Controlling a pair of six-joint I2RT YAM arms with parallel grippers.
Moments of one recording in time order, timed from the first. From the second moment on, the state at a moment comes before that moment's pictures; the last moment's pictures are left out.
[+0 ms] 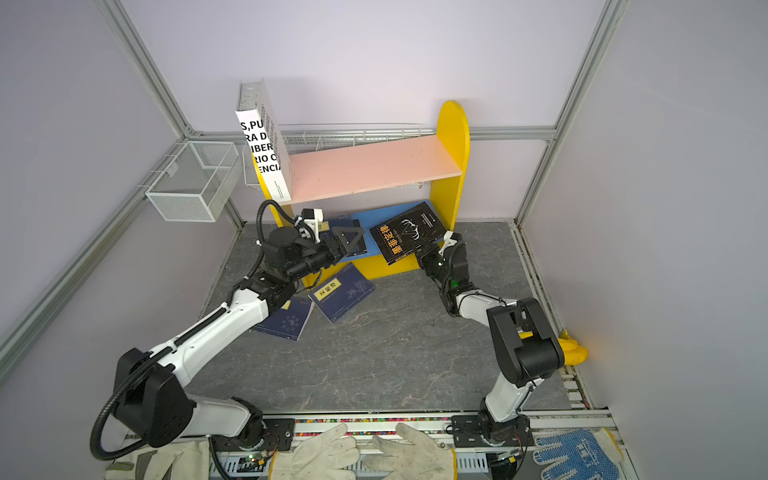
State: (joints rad) left arm -0.54 1.36 1.11 0.14 0.37 -0.93; right arm 0.31 1.75 0.87 0.75 -0.27 1.31
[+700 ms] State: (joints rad) left arm -0.52 1.12 0.95 -0.03 0.21 -0.84; right arm 0.31 1.85 0.98 0.77 -0.11 1.40
